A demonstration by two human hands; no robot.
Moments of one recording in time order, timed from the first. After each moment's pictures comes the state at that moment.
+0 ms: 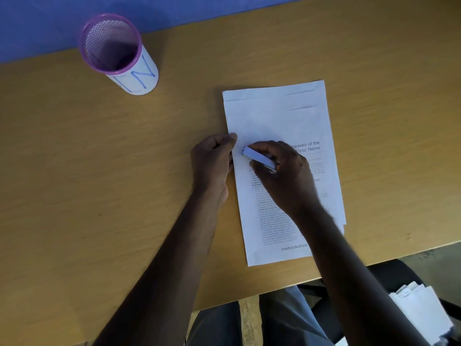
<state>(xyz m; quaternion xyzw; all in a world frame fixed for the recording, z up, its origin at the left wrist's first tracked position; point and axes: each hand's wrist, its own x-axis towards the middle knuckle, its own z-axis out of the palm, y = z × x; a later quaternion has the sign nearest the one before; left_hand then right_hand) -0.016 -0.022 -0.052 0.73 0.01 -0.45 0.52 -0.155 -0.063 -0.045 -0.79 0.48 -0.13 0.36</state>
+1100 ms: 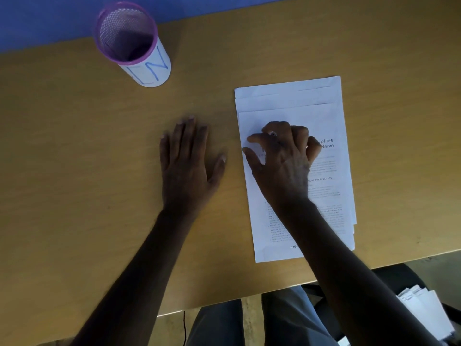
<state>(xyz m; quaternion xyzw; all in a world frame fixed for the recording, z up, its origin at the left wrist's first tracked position) 0.036 0.052 -0.091 0.85 -0.51 -0.01 0.12 -0.120 -0.055 -0.061 -0.85 0.50 -0.11 0.10</state>
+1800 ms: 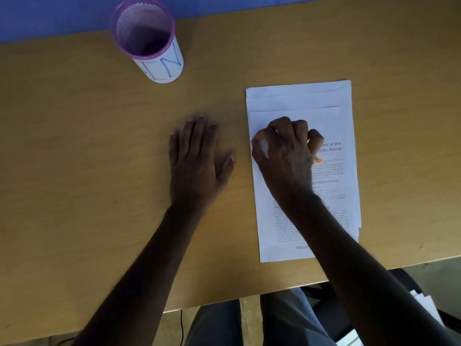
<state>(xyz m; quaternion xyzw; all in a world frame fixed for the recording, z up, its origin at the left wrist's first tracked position) 0.037 0.053 -0.099 0.85 -0.51 0.01 0.14 -0.107 -0.060 -0.063 -0.88 0.46 -0.11 0.00</state>
